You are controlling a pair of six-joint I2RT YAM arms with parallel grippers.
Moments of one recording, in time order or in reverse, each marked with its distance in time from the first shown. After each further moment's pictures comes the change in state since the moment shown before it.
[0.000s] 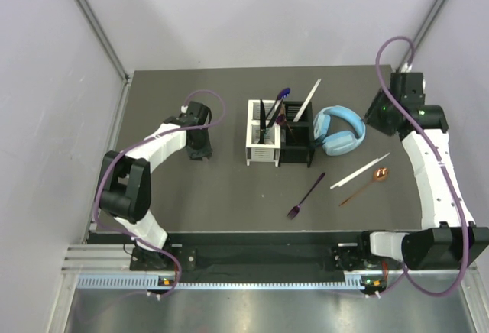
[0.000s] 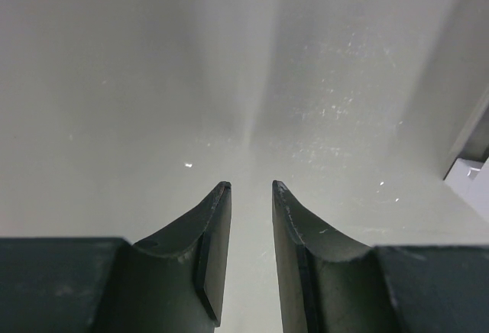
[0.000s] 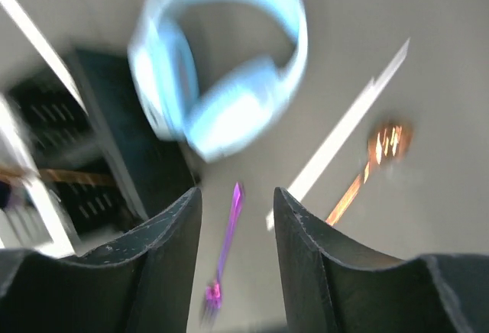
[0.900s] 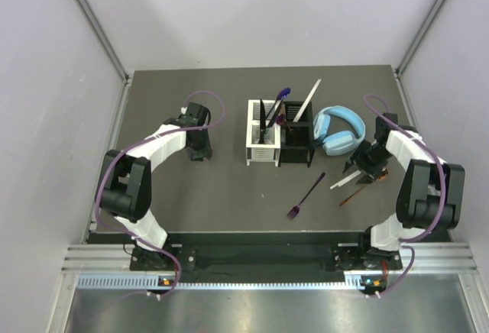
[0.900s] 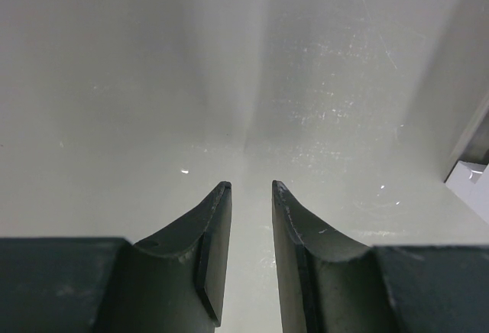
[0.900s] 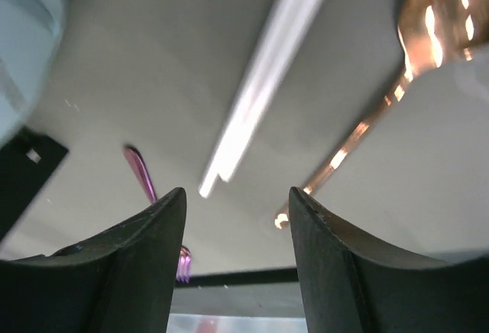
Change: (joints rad) left arm 0.011 0.010 -0.019 0.039 0.026 0.004; right arm -0.172 0.260 -0.477 0.066 -0.310 0.070
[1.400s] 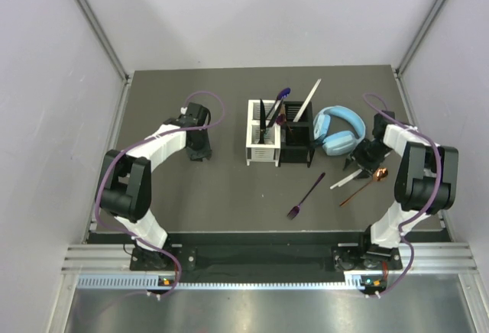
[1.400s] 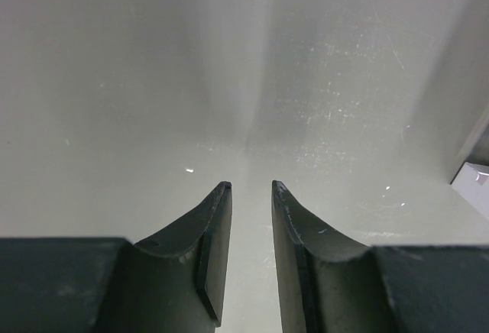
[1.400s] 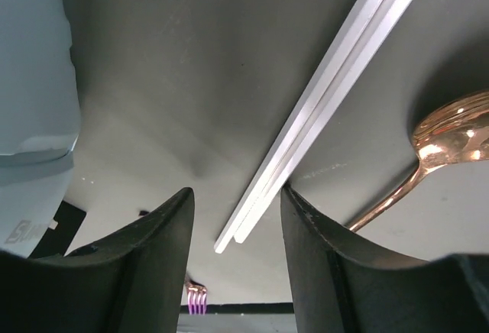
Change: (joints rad) left arm 0.000 0.000 0.000 -0.007 -0.011 0.000; right arm -0.011 0.189 0.070 0.100 0.011 0.033
